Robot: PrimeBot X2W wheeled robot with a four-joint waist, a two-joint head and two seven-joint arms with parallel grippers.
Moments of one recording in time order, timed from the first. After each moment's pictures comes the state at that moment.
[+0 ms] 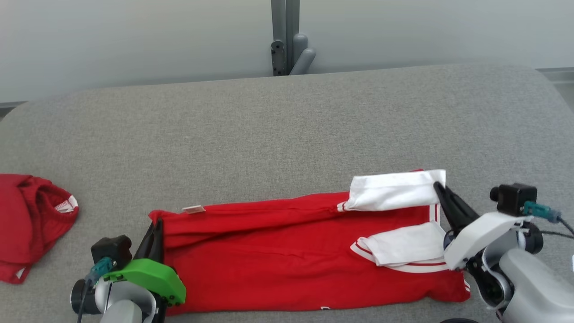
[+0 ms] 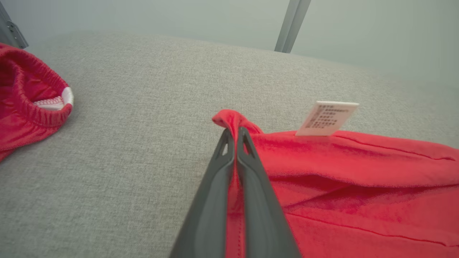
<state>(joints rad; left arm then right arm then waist) -0.30 0.08 -0.06 0.74 -0.30 -0.13 -0.26 -0.42 -0.44 0.59 0.57 0.90 0.13 -0.26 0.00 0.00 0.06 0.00</state>
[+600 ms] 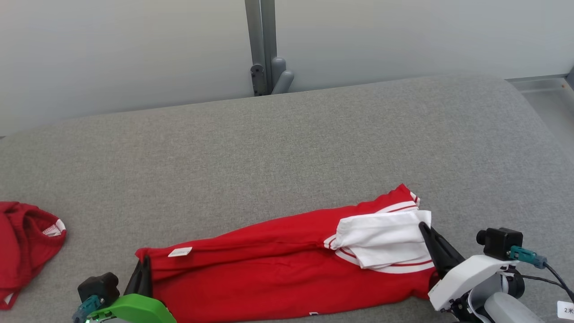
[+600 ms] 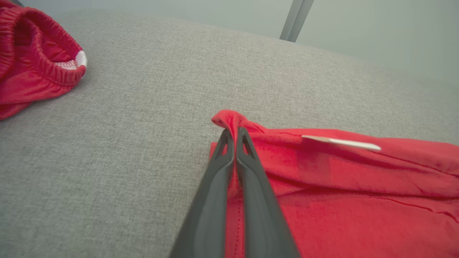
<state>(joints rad) -0.16 0.07 0.02 0.71 -0.30 -0.13 -0.26 -0.21 -0.35 0.49 0.48 0.84 0.13 -0.26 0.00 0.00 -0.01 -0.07</state>
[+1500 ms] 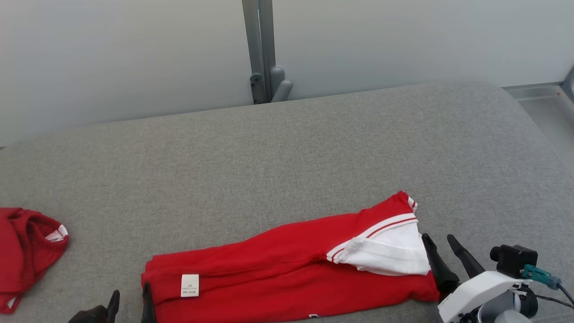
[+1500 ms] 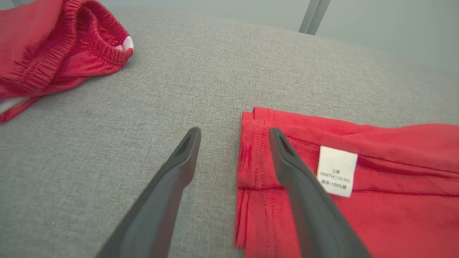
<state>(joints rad) -0.03 0.05 0.10 0.61 -0.25 -0.11 -0.26 -0.11 -0.31 0.37 0.44 0.78 0.13 -0.26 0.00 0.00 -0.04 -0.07</state>
